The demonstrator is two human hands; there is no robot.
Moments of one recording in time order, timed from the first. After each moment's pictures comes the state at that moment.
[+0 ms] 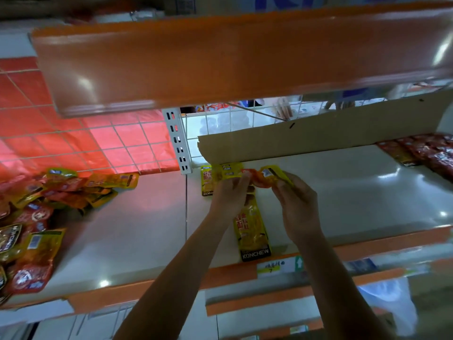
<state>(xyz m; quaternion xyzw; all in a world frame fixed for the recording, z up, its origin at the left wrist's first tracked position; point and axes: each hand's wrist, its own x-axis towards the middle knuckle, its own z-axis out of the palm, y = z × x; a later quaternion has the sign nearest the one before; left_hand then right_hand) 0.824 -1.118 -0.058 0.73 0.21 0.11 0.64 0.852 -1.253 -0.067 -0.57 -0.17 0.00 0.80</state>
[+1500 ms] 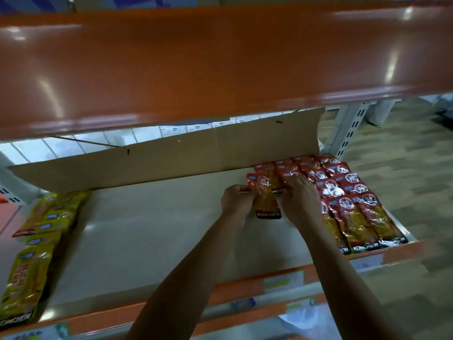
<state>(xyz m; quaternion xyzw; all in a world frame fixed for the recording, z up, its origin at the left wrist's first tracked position) 1.104 -1.471 -0.097 0.71 0.32 0.07 0.62 1.134 -1.610 -0.083 -0.95 -0.13 -0.10 0.28</state>
